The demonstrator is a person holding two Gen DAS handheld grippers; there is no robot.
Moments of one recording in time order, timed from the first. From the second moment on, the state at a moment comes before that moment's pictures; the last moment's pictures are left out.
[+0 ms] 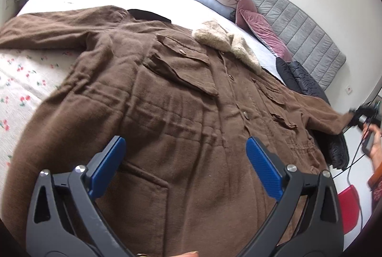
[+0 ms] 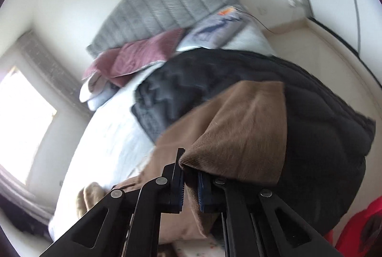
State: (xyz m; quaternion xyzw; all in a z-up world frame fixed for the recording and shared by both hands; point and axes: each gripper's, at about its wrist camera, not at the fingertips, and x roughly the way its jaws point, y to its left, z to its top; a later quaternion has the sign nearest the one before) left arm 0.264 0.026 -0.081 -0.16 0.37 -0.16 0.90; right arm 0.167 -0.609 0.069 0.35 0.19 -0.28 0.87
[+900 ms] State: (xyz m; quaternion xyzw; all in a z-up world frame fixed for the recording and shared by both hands) left arm 0.272 0.057 -0.070 -0.17 0.37 -0.15 0.90; right arm 0.386 -0.203 -0.026 0.16 0.40 0.16 0.89
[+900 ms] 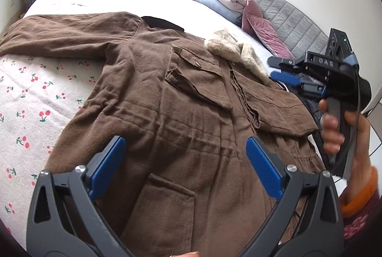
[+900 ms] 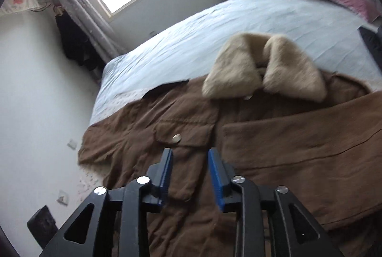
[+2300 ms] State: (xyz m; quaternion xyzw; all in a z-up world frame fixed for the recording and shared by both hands) left arm 0.404 -0.117 -0.040 0.00 0.33 -0.07 0.94; right arm 0.289 -0.474 -0.044 0.24 0.27 -0.11 0.93
